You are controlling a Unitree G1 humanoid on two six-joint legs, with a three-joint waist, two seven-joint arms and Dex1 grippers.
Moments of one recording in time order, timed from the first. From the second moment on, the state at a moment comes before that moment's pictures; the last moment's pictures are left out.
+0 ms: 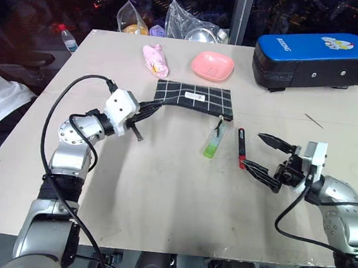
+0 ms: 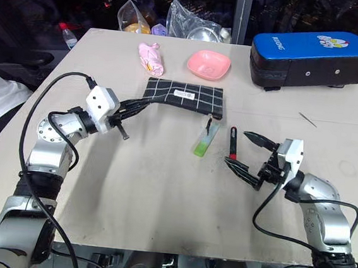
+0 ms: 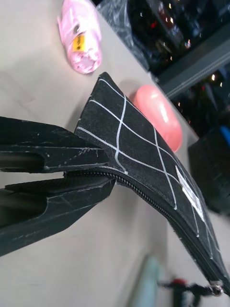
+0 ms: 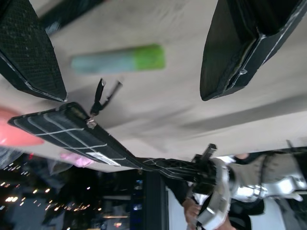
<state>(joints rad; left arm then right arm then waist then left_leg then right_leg) -0.46 0.59 0.09 0.18 -0.16 -0.06 -0.83 -0.14 -0.48 -0.05 -0.22 0.48 0.10 0.93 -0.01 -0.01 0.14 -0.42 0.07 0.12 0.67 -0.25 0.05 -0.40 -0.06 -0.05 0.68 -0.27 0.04</state>
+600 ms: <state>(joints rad) -0.43 0.50 0.02 -0.30 -0.18 0.56 -0.58 -0.46 -0.42 0.12 0.00 -0.13 -0.07 0.49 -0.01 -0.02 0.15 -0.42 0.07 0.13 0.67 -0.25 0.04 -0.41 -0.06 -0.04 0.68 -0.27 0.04</state>
